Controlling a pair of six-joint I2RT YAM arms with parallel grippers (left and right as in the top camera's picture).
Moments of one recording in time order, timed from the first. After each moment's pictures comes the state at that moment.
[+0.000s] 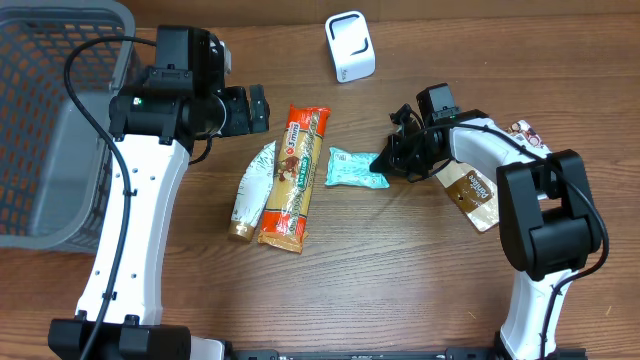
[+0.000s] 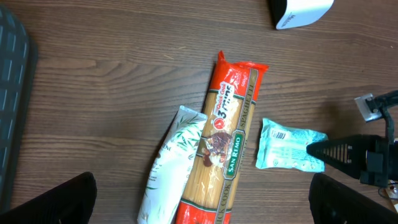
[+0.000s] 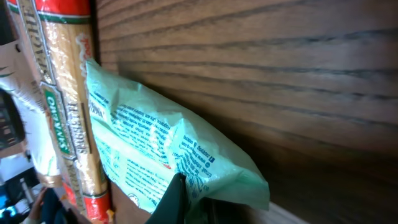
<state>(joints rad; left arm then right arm) -0.10 1.59 1.68 -1.11 0.07 -0.23 0.25 2.11 1.34 -0.55 -0.69 0.30</state>
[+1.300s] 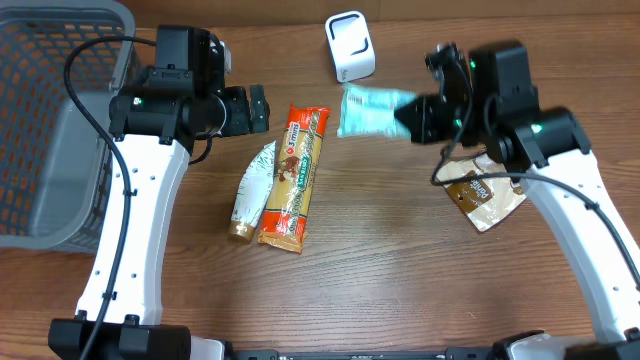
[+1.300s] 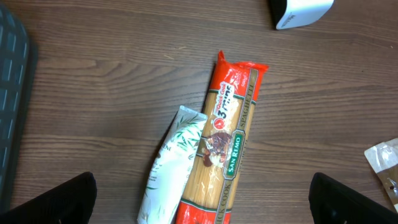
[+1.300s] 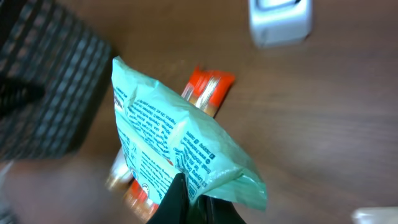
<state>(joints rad) -0.10 1.59 1.68 -1.11 0.07 -0.23 0.30 1.53 1.52 -0.78 -0.38 0.24</state>
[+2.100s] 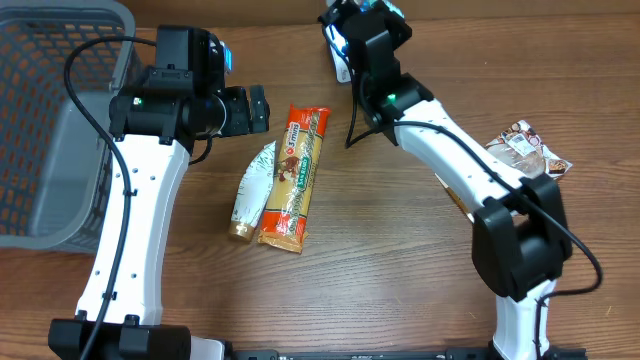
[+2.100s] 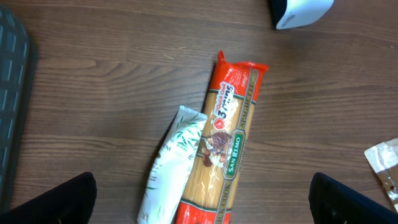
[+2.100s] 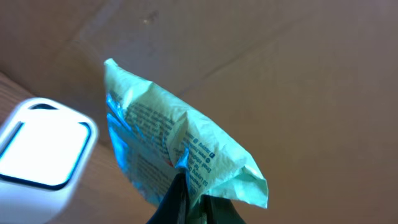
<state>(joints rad) -0.10 1.59 1.68 -1.12 0.07 -0.23 0.52 2.09 1.73 0.09 0.64 -0.75</state>
